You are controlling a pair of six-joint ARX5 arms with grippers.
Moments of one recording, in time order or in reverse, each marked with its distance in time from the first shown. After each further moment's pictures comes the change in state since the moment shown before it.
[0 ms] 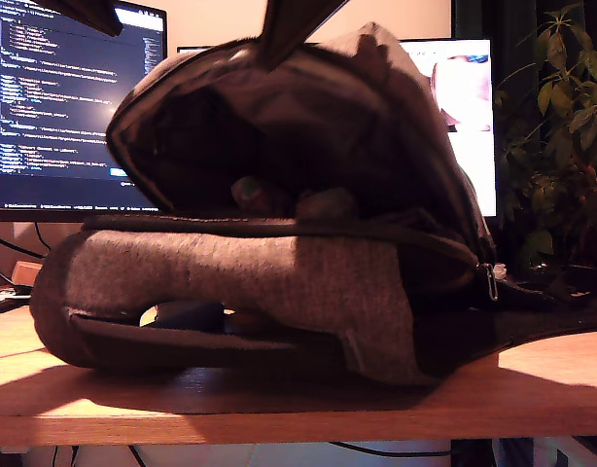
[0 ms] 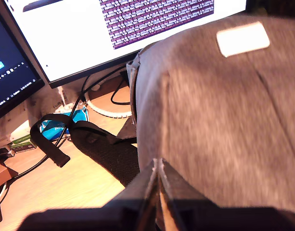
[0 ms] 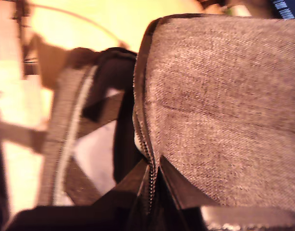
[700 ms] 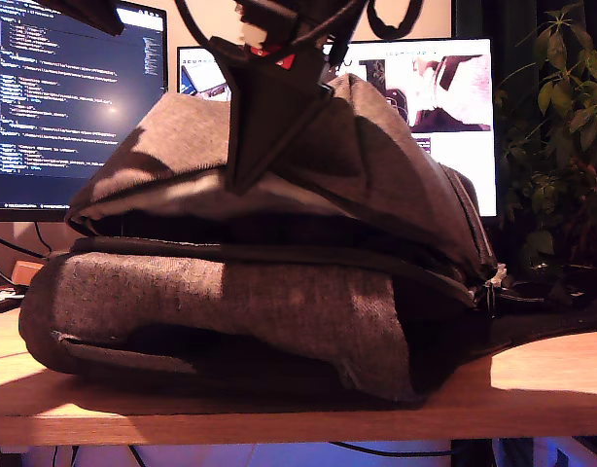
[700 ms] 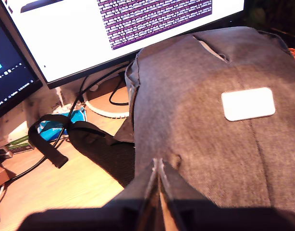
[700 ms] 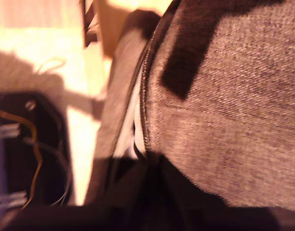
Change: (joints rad) left arm 0.000 0.000 0.000 0.000 0.021 0.002; right arm 0.026 0.167 0.000 -0.078 -0.084 0.056
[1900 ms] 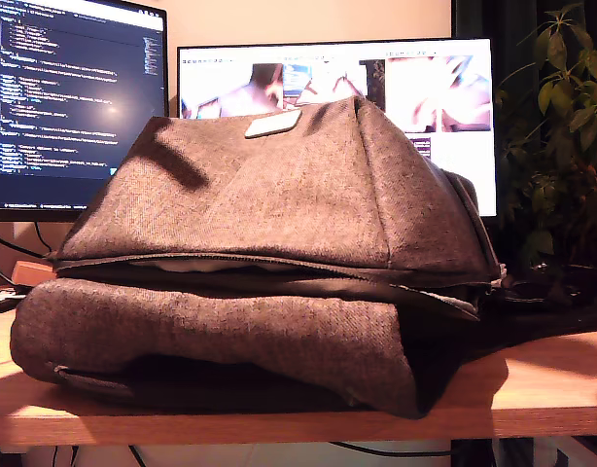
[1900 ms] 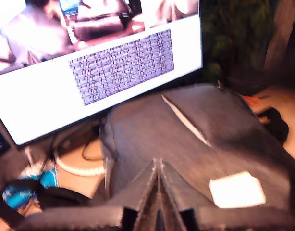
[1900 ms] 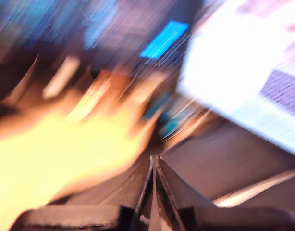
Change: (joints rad) left arm 0.093 0.079 0.000 0.263 0.217 0.034; right arm -0.323 -0.142 0.074 0.568 0.030 0.471
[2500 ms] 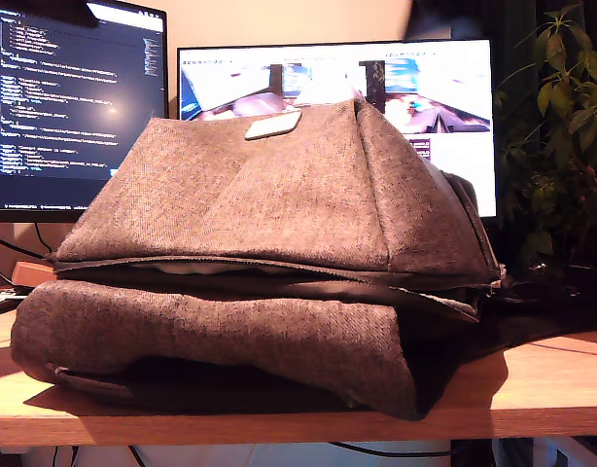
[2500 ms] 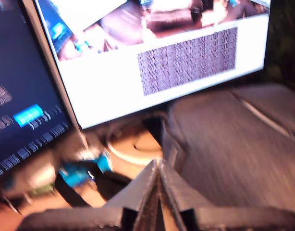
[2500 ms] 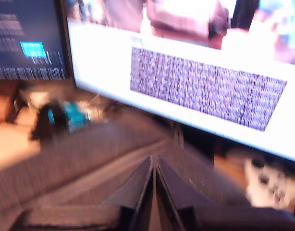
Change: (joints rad) left arm 0.241 -0.003 -0.071 0.051 0.133 0.019; right arm -0.286 -0.007 -0.149 0.060 -0.108 0.000
